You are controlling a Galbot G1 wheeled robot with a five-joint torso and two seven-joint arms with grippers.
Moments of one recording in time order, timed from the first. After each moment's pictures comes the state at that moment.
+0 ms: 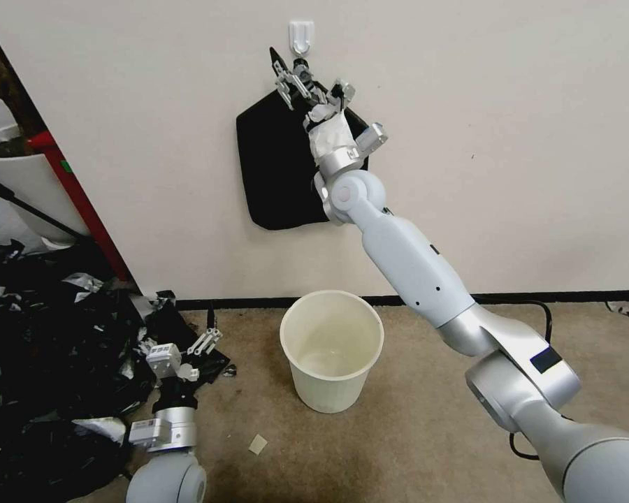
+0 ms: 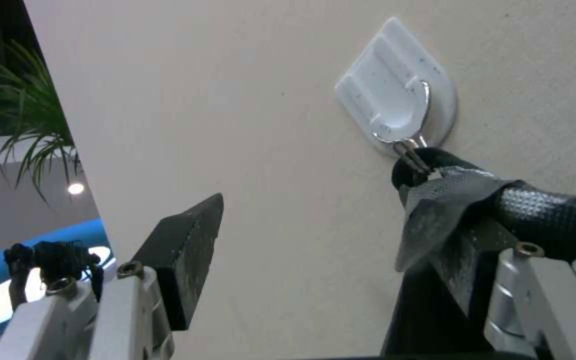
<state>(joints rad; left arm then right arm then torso) 1.59 -1.42 -0.52 -1.97 -0.19 -0.39 -0.18 -0.13 1.48 -0.14 1.16 1.21 0.27 -0.16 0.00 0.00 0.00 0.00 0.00</state>
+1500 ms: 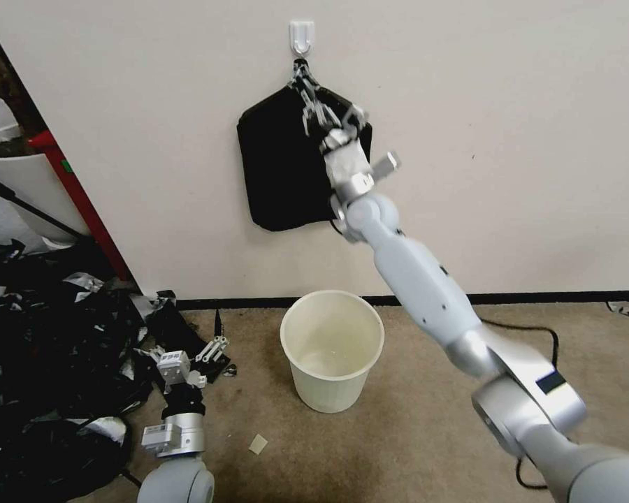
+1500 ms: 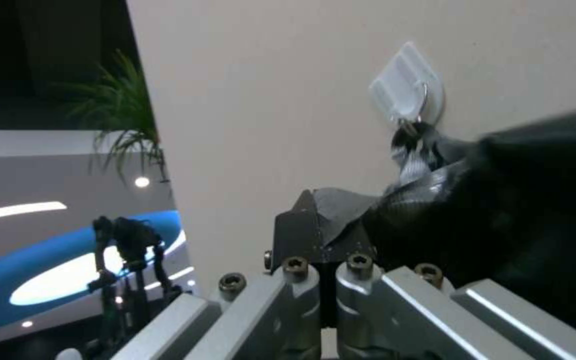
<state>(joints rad) 1.58 -1.43 -0.51 -1.91 -0.16 -0.42 -0.18 -0.36 1.41 -0.05 1.27 1.15 0.33 -0.46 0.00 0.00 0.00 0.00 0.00</state>
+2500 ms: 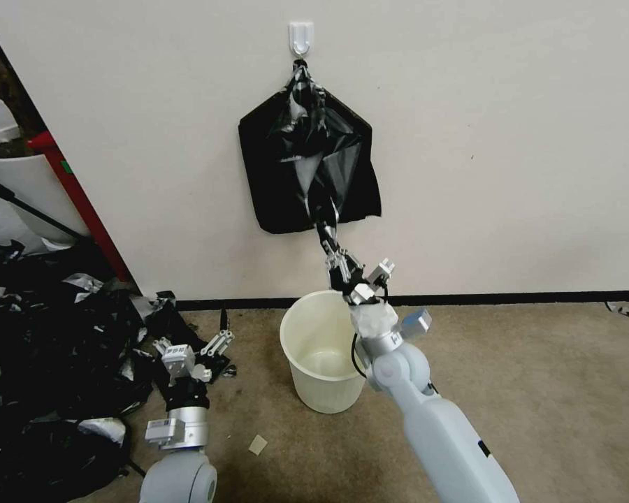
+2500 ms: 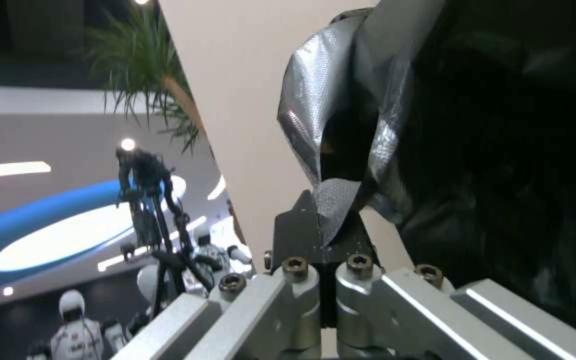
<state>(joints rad) 1.53 -1.38 -0.47 -1.92 -0.18 -0.43 -0.15 -1.04 1.40 0.13 1.63 0.85 0.38 -0.60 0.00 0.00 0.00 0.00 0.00</state>
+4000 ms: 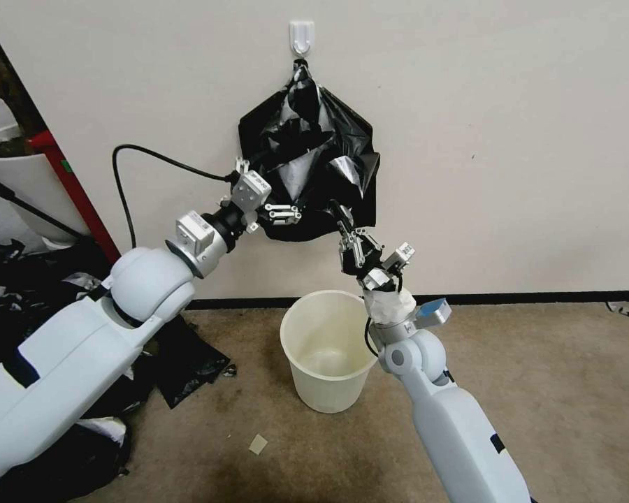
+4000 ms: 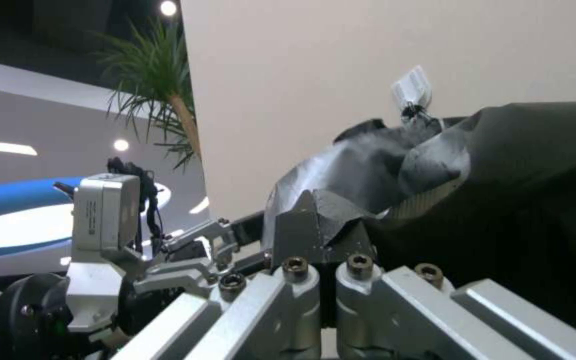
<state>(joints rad) 0.61 -0.74 0.01 -2.02 -0.43 0.18 0.04 -0.99 1.41 0.20 1.72 0.73 0.41 -0.54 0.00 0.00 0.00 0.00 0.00</state>
